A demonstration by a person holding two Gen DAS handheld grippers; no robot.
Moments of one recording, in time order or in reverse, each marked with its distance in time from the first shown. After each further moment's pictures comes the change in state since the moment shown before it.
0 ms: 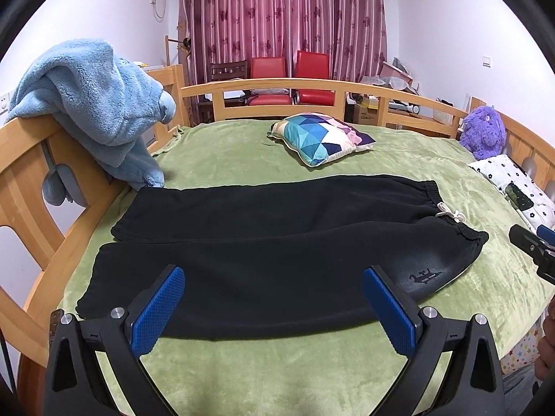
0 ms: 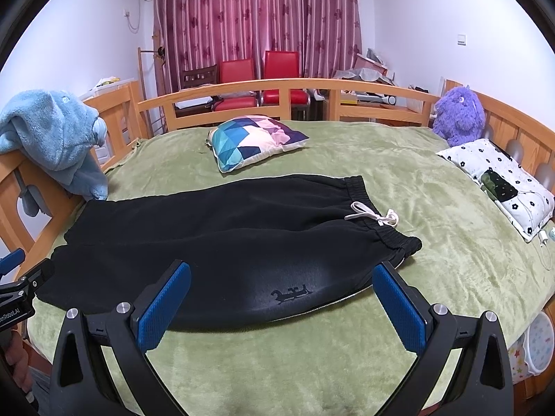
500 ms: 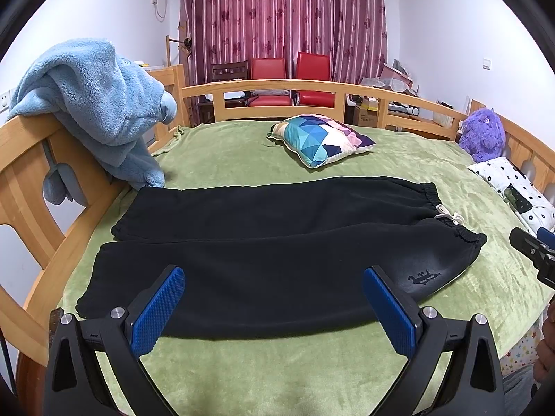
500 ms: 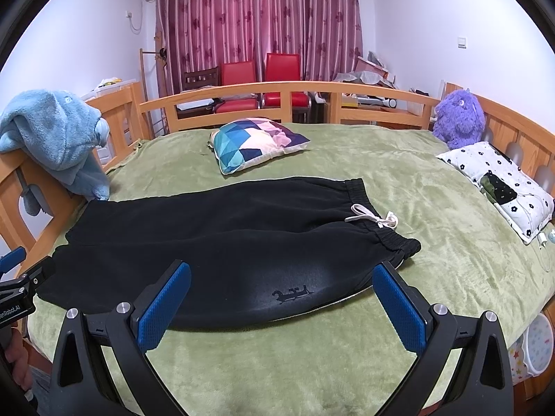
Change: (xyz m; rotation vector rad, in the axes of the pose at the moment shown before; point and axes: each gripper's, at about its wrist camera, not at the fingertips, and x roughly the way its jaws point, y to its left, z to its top) left arm -0.004 0.000 0.000 -0.007 0.000 0.002; right arm -0.006 0.002 0.002 -0.005 -0.006 0.002
